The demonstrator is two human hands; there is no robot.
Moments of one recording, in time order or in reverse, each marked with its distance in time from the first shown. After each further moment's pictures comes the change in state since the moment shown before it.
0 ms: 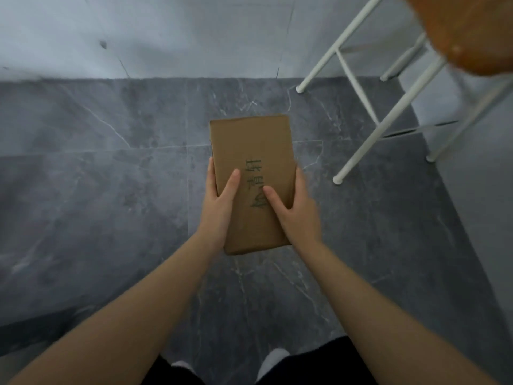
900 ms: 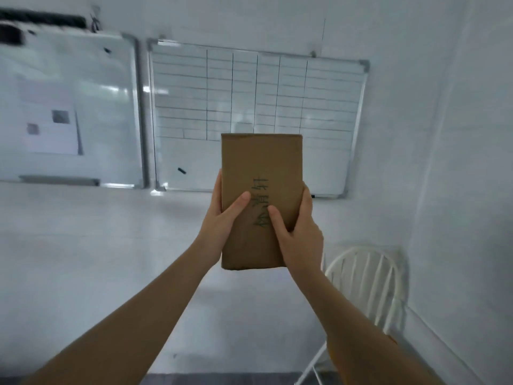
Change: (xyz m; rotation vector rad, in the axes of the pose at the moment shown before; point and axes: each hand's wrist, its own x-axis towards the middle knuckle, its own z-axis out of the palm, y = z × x) left_hand -0.388 0.734 0.096 -0.071 -0.278 0.928; right_hand -0.148 -0.652 -0.455 0.147 0.580 -0.761
